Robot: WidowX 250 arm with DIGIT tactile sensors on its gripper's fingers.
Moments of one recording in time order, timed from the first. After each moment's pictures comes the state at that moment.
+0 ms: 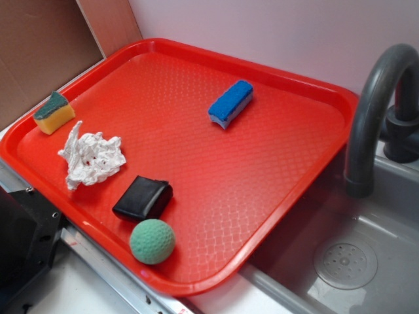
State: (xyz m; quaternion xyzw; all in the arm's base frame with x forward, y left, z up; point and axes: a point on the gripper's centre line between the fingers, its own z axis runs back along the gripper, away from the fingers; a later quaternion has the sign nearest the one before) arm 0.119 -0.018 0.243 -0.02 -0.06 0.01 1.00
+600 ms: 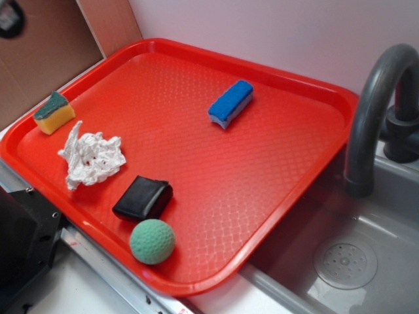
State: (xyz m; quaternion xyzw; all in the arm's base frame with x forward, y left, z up) arm 0.118 -0.063 0.224 -0.04 -0.12 0.03 0.99
